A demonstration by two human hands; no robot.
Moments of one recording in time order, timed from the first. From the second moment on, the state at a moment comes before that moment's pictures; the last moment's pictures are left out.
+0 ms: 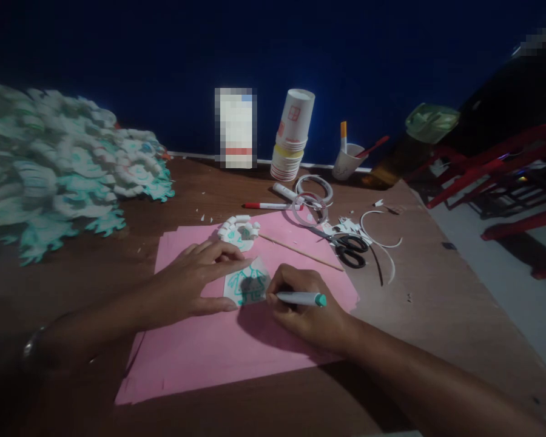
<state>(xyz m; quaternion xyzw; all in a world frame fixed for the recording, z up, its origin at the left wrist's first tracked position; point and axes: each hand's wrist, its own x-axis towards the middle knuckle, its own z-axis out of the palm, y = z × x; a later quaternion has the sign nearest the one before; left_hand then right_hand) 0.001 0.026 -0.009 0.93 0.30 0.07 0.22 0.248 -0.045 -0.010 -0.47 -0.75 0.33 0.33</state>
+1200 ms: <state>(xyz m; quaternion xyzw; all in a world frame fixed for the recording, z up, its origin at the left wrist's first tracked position) 0.003 0.025 -0.007 0.92 0.31 0.06 0.22 0.250 -0.045 -0.014 -0.45 -0.72 0.40 0.34</state>
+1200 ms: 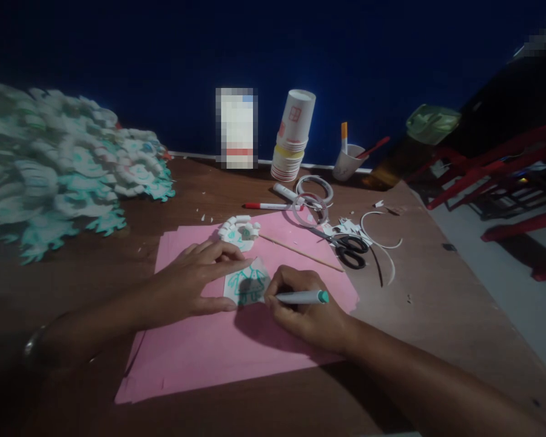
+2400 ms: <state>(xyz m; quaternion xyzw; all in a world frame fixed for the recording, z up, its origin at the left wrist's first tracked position) 0.004 0.026 -0.005 0.92 0.31 0.06 0.22 0.249 -0.044 -0.011 -0.47 -0.72 0.38 0.34</state>
